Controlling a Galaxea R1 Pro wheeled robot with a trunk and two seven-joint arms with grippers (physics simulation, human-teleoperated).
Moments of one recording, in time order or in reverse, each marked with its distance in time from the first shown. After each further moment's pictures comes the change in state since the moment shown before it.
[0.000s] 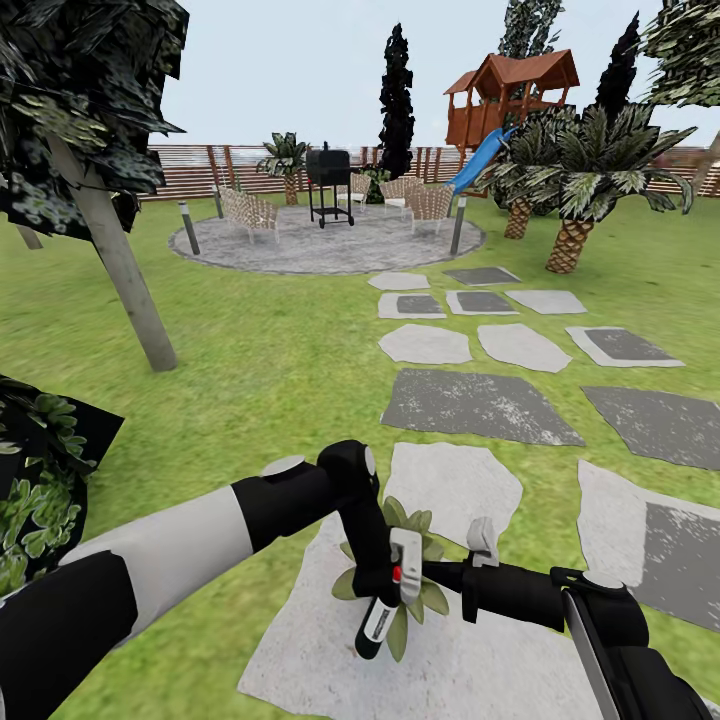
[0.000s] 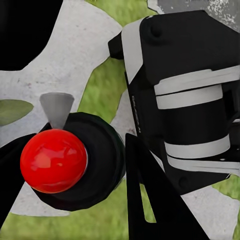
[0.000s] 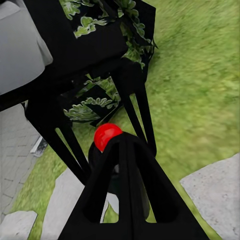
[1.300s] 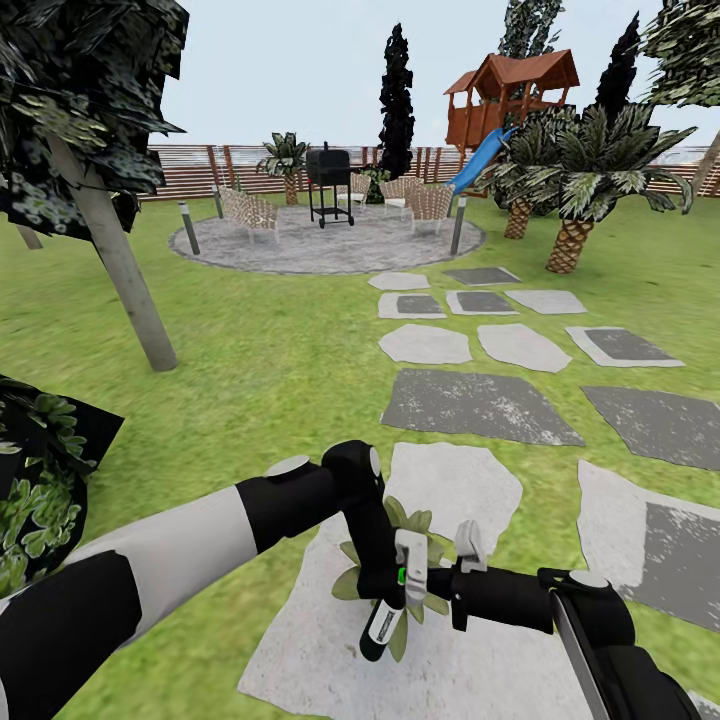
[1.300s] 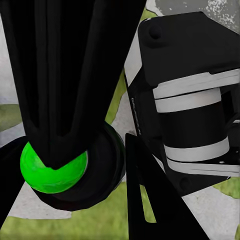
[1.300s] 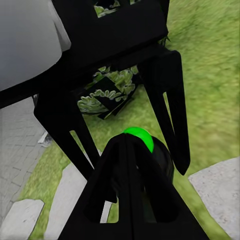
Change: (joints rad) left arm -0.002 -0.015 -0.003 0.000 0.000 -0.001 0.000; right arm 0.000 0.000 0.058 -0.002 0.000 0.000 0.000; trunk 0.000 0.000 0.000
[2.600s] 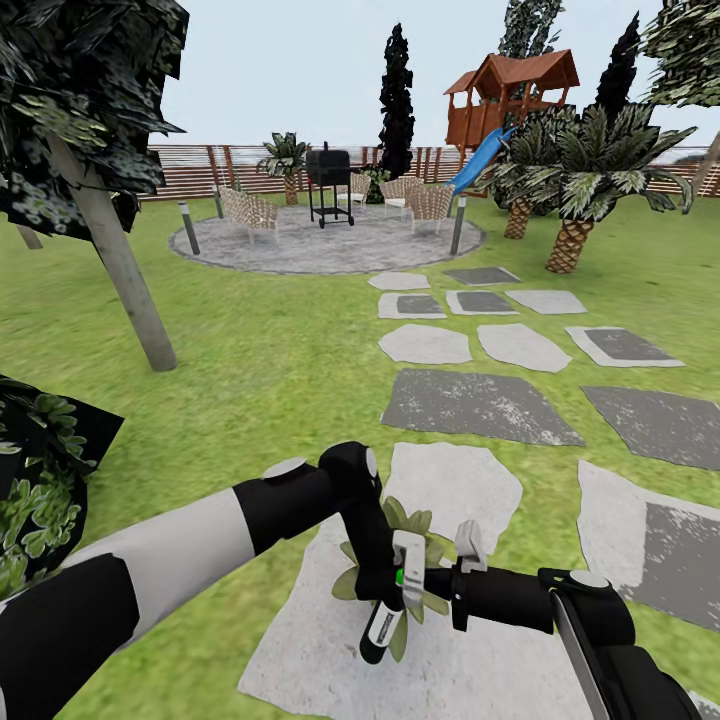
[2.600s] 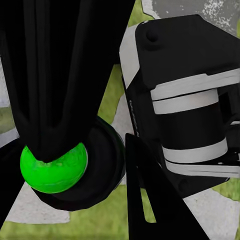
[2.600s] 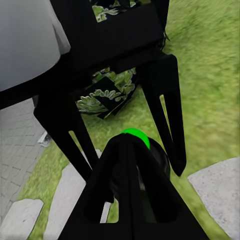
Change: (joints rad) left arm 0.011 0.009 0.013 -0.002 0.002 -0.018 -0.005; right arm 0.000 -0.002 0.000 0.000 0.000 -0.002 0.000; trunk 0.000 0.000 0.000
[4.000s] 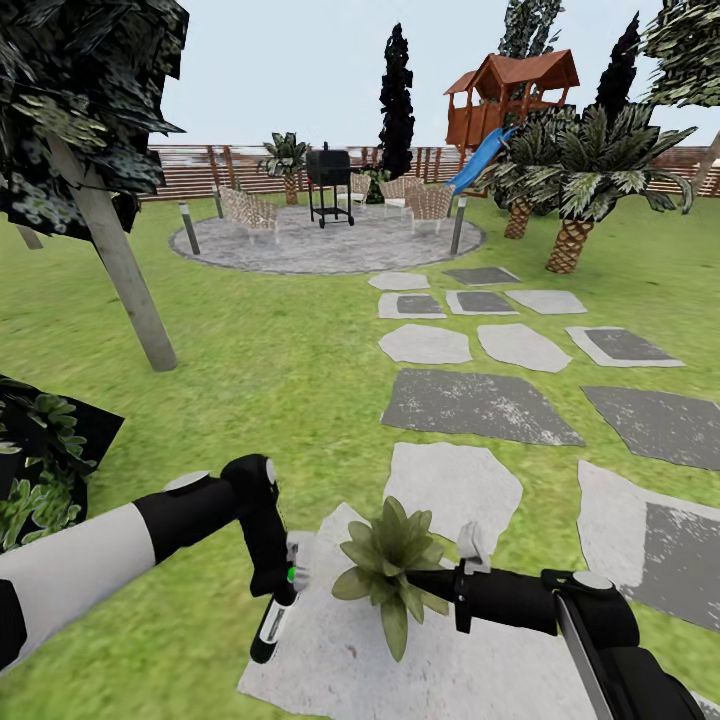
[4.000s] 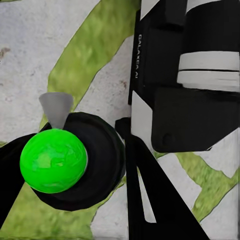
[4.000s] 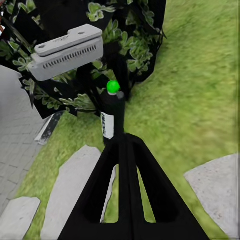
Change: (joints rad) left arm 0.060 0.343 0.000 -0.011 0.007 -0.005 -0.003; right arm 0.004 -0.010 -0.003 0.000 0.005 -0.007 0.001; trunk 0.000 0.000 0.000
